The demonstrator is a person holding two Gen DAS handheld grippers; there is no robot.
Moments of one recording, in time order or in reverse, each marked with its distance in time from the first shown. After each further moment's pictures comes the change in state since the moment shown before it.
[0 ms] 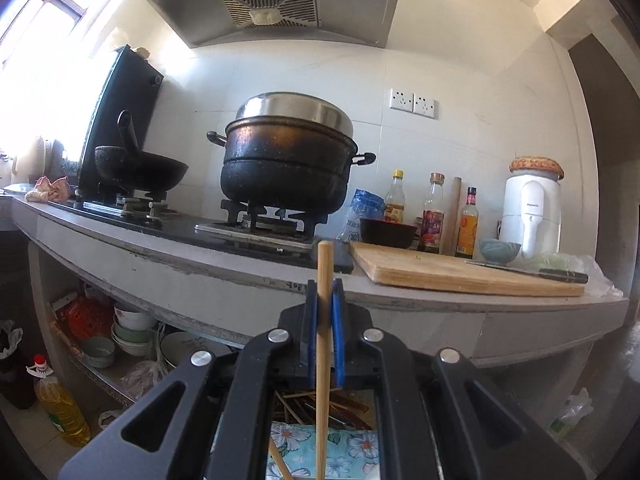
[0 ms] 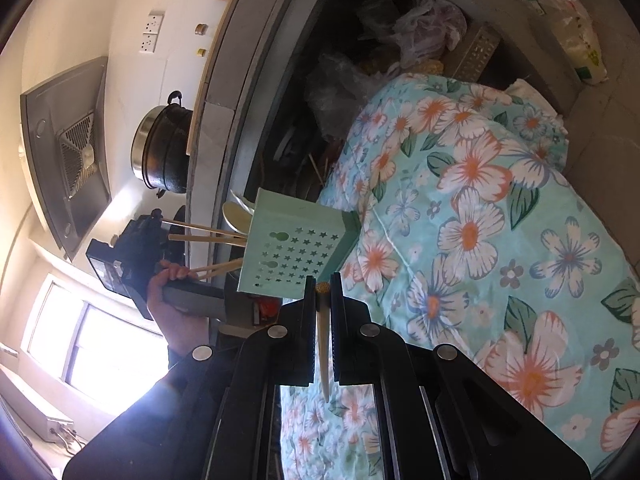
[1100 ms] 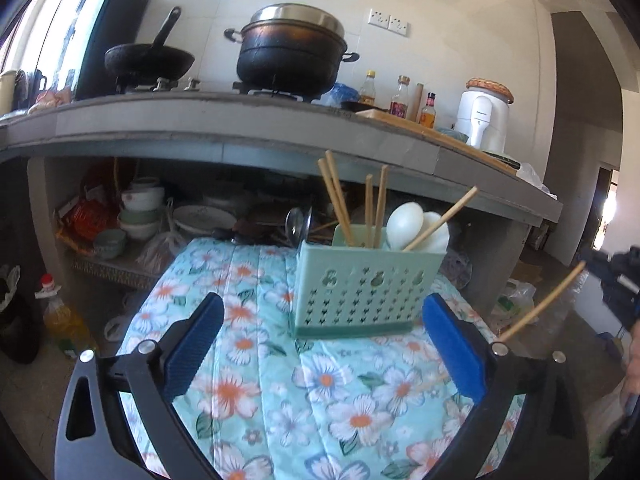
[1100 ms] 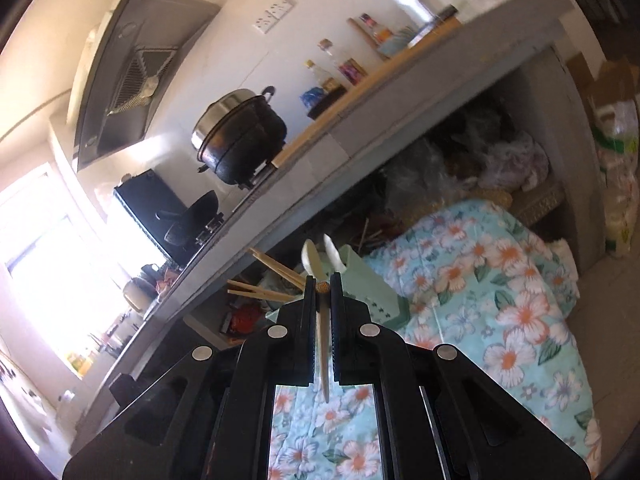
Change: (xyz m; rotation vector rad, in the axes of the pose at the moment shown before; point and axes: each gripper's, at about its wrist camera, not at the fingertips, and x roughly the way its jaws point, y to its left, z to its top) left arm -0.164 0.113 -0.099 -0.014 0.378 -0.183; right arm -0.012 0.142 -0.001 -0.523 -0.185 -0.041
